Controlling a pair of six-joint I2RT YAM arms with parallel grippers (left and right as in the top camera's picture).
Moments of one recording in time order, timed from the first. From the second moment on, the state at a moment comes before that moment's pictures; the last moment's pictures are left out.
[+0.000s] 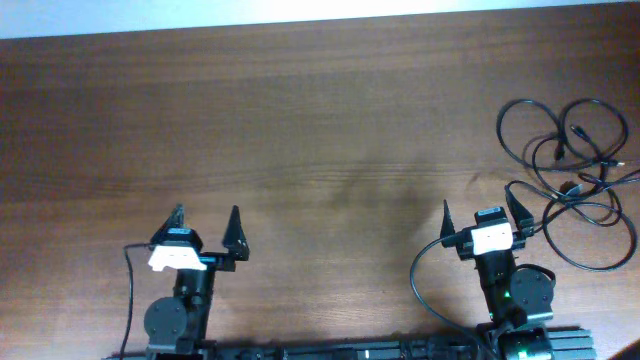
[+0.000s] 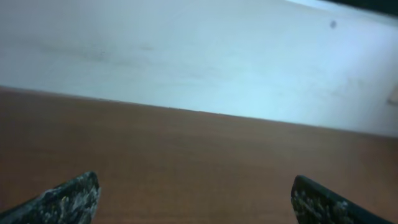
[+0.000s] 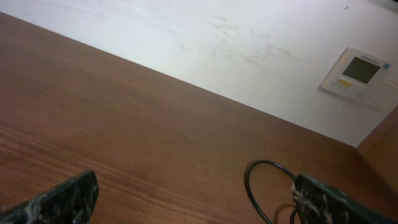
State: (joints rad) left arm -0.11 0.02 0.01 0.03 0.02 -0.15; right arm 0.07 0.01 0.01 -0.07 0.01 -0.34
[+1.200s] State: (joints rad) left arm -0.13 0.01 0.01 -0.07 0.11 0.11; right arm 0.07 0.01 0.01 -0.07 0.01 -0.34
